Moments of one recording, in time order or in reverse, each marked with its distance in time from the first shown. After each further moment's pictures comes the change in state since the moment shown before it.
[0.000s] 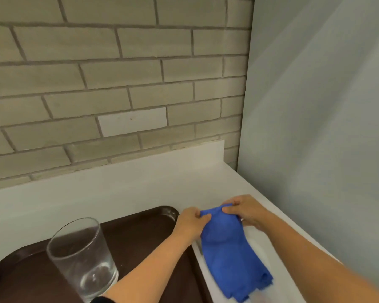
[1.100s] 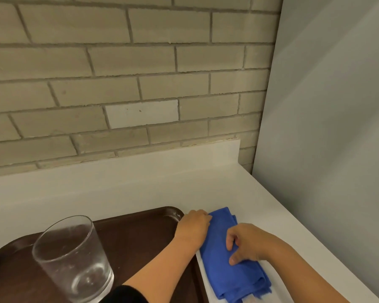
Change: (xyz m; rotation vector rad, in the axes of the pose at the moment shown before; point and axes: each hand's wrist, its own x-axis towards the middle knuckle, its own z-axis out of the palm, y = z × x) left_hand 0.053 -0.034 0.012 0.857 -0.083 0.216; right_hand 0.008 0.022 0.019 -0.782 -0.308 -0.184
